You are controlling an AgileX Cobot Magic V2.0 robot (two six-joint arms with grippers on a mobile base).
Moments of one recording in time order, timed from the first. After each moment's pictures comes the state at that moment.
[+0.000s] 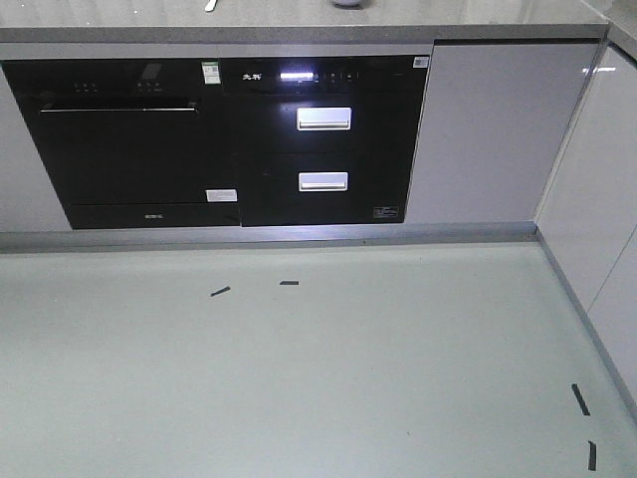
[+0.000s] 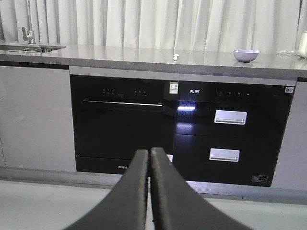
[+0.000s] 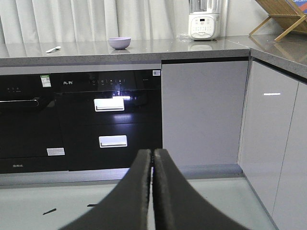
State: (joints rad) left arm 0.08 -0.01 0.03 0.18 0.09 -0.18; right arm -0.01 -0.01 0.03 -0.12 0.12 0.17
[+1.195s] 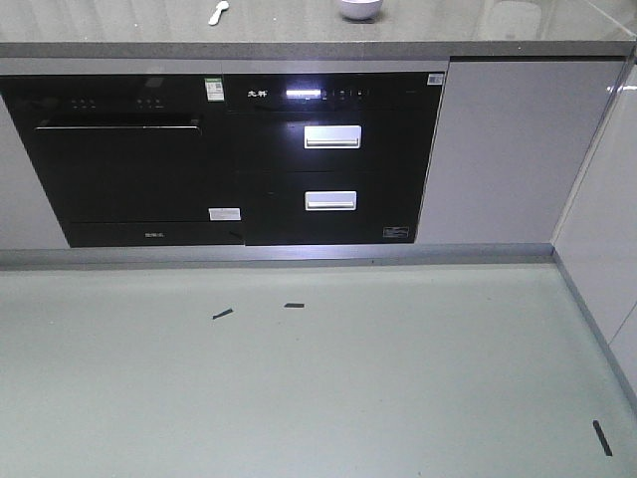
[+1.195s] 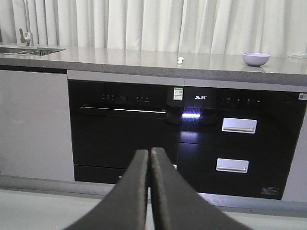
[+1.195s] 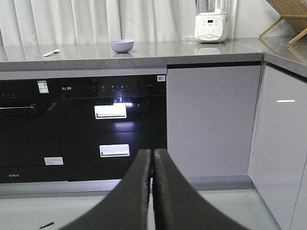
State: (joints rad) left arm 0.08 -0.01 0.03 0.18 0.09 -0.18; right arm -0.01 -0.01 0.03 -0.12 0.12 0.17
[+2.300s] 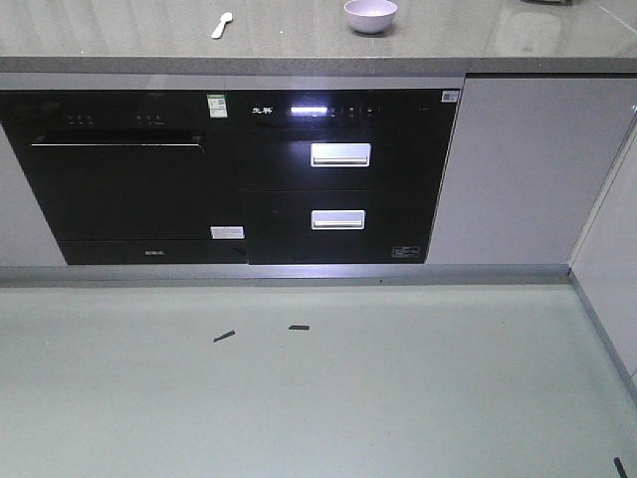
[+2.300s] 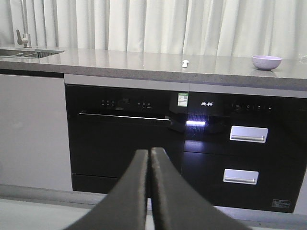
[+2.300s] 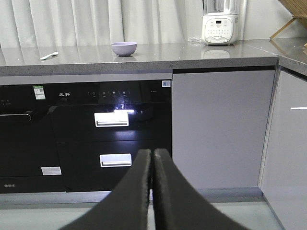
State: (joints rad) left arm 0.08 -0.01 0.03 0.18 0.09 -0.18; right arm -0.01 -0.01 0.03 -0.12 0.12 0.17
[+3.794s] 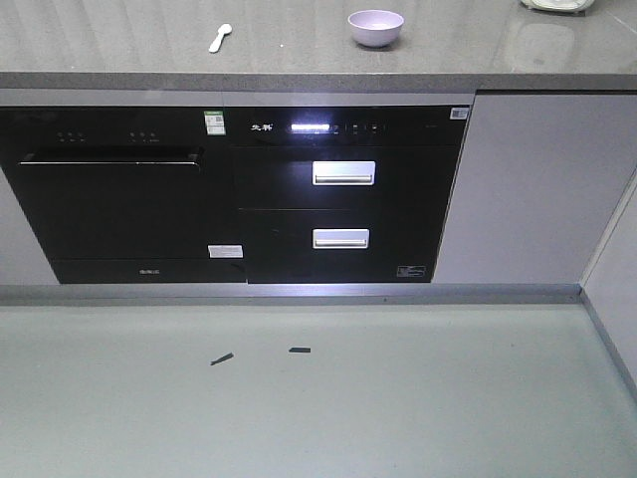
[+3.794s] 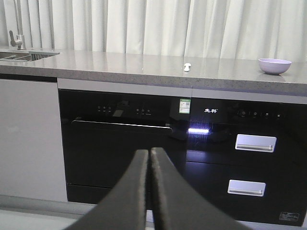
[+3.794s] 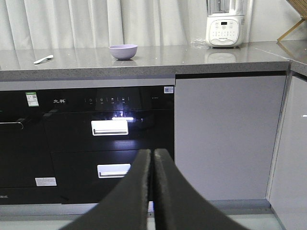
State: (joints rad) left arm 0.08 -0.01 0.03 0.18 0.09 -0.18; right arm -0.01 -0.01 0.03 -0.12 0.12 0.17
